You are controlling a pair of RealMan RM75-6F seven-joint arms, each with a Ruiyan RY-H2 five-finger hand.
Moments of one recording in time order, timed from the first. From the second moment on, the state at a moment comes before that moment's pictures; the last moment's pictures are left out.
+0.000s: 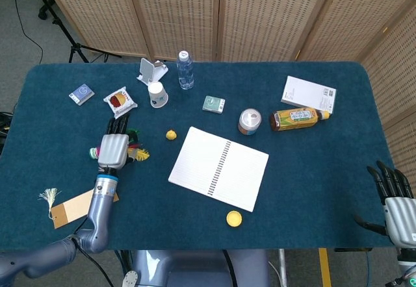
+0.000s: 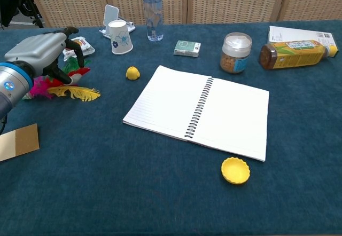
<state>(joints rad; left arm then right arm) -0.62 -1.82 -0.28 -1.14 1.12 1.18 0.39 0.02 -1.06 0.05 -1.65 -1.56 1.55 0.09</state>
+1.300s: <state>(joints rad) -0.62 -1.78 -0.30 -1.19 1.17 1.26 0.38 0.02 -1.06 0.05 -1.64 -1.56 1.56 0.08</state>
